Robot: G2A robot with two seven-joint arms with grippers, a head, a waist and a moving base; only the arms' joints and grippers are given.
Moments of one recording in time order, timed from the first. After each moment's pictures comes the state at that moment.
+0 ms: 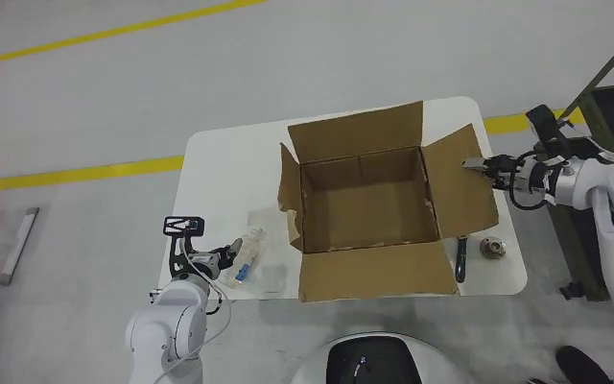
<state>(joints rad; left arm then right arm) 1.44 -1.37 -1.67 -2.08 1.43 -0.10 -0.90 -1.01 -1.10 1.76 -1.66 -0.23 0.35 1.23</state>
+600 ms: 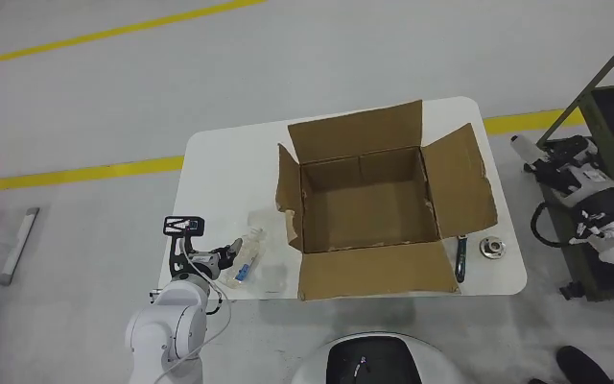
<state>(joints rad) 1.44 -1.37 -1.67 -2.08 1.43 -0.10 -0.90 -1.51 -1.11 1.83 -2.32 -0.63 0.20 0.53</state>
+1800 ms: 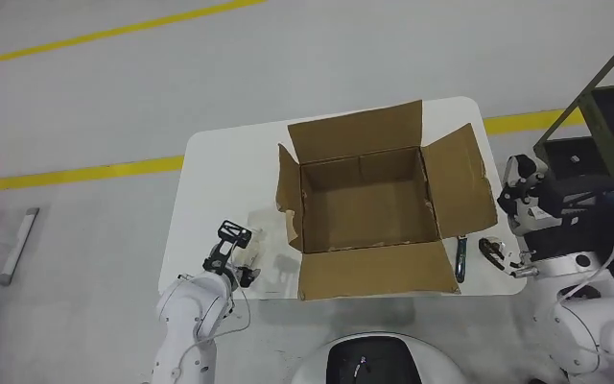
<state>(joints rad) 1.34 -1.34 -1.54 -1.90 1.58 -0.42 -1.13 -1.64 -1.13 1.59 -2.30 -1.23 0.20 0.18</state>
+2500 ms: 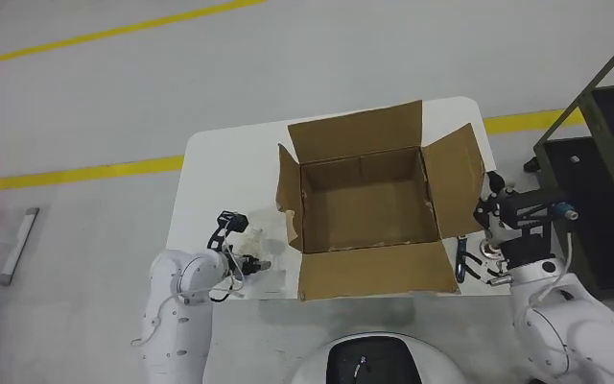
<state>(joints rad) 1.08 -1.33 -1.56 -1.55 1.20 -0.36 -1.34 -1.64 -1.15 1.51 -2.24 -1.31 0.18 0.18</state>
